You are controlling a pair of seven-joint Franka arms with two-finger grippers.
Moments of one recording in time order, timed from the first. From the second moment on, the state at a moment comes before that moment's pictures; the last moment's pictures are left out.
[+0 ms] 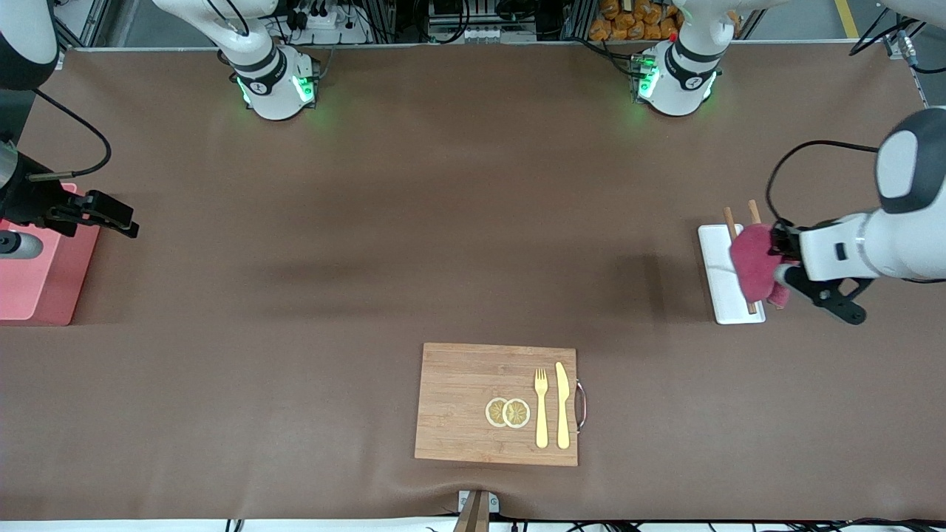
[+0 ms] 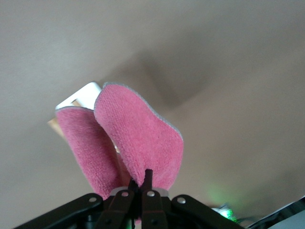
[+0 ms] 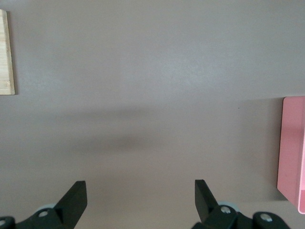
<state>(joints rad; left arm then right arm) 0.04 0.33 -0.15 -1.44 -0.02 1.48 0.40 -0.06 0.08 0.04 -1.56 0.01 1.62 0.02</state>
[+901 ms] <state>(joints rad) -0.28 0.43 -0.38 -1.39 -0.08 1.77 -0.48 -0.02 0.11 0.05 -1.59 0.33 1.40 0.72</state>
